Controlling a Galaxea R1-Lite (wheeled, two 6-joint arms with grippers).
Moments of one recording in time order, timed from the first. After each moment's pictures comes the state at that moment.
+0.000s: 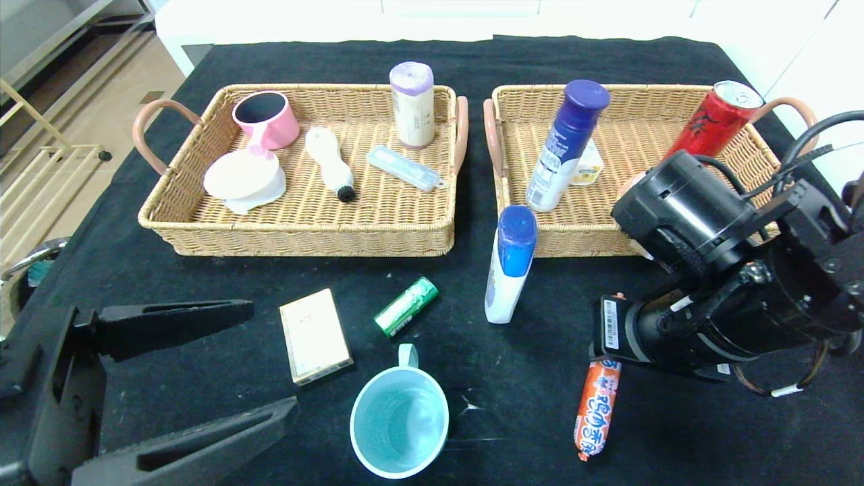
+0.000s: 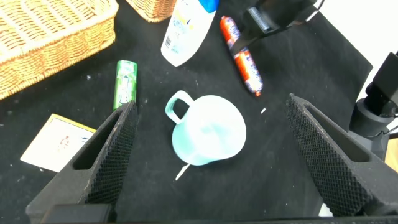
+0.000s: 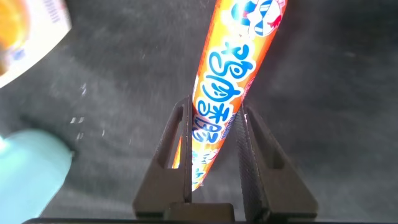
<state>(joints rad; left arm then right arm) -0.56 0.99 -0.69 -0.15 -0.32 0.02 0.70 1.74 -1.49 0.79 -0.22 0.83</state>
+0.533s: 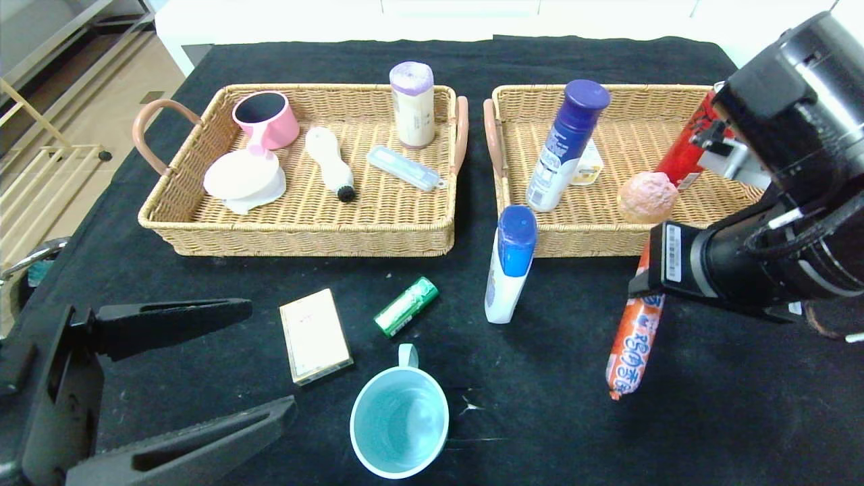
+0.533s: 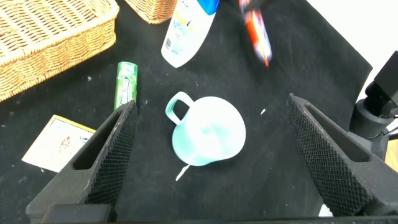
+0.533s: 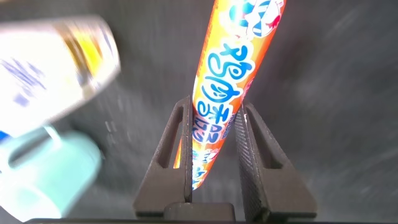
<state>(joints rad) -0.56 0.98 -0.69 -0.15 -0.32 0.02 0.68 1.66 -1.67 0.88 -0.30 0.77</state>
